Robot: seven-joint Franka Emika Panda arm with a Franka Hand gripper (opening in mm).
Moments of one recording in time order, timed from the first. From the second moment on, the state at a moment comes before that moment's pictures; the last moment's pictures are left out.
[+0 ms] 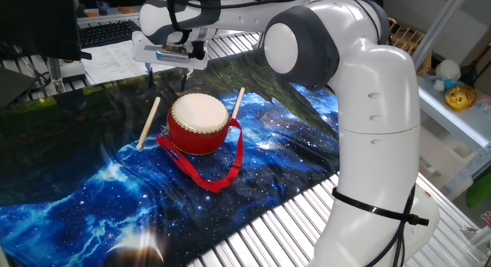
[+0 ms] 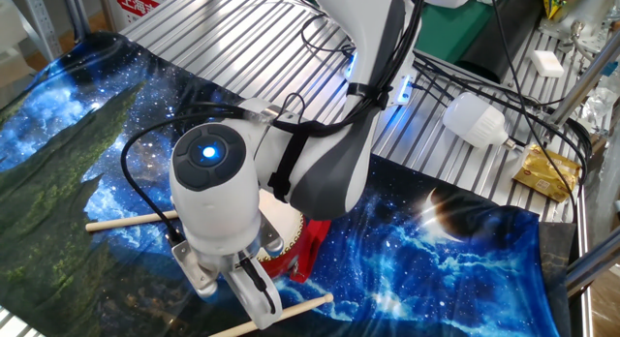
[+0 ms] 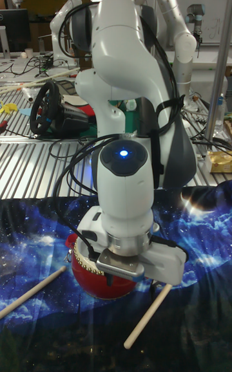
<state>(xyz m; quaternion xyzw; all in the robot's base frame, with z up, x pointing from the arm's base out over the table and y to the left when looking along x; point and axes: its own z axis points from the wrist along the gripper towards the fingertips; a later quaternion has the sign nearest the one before) 0.682 0.041 0.163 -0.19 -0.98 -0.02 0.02</state>
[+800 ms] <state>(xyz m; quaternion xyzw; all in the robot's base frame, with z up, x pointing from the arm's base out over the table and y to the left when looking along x) 0.673 0.039 0.187 -0.16 -0.99 -0.02 0.03</state>
